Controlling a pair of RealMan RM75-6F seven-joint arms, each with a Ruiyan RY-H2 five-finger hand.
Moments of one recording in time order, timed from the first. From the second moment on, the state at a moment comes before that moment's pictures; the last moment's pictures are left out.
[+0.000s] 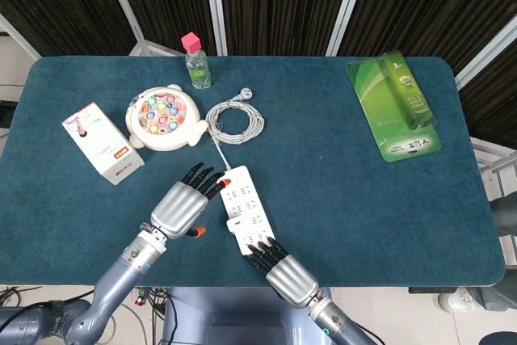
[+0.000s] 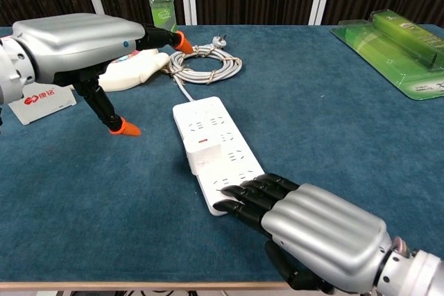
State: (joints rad) left arm -0.68 -1.41 -0.15 -1.94 1.17 1.05 0.73; right arm 0.37 -1.75 -0.07 -1.57 -1.64 1.01 -0.56
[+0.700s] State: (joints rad) left arm -0.85 -1.50 -0.16 -1.89 0.93 0.98 0.88; right arm 0.37 -1.78 -0.10 -1.54 -1.62 1.02 -0.57
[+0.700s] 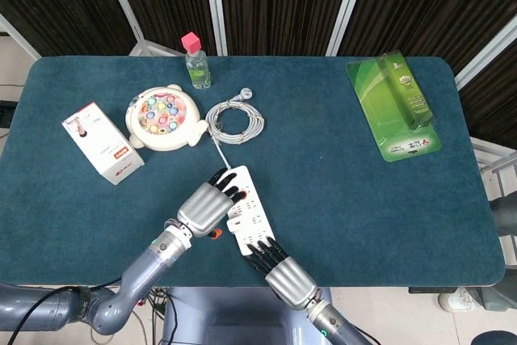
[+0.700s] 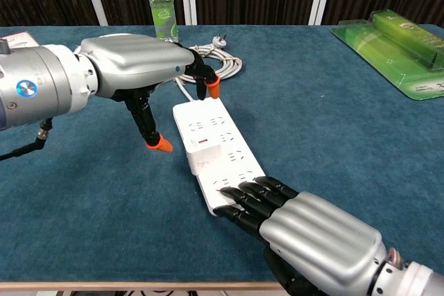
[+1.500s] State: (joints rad) left arm -0.96 -1.53 -0.07 -1.73 1.03 0.85 0.77; right arm 0.37 -1.78 -0.11 -1.54 -1.60 1.04 -0.57
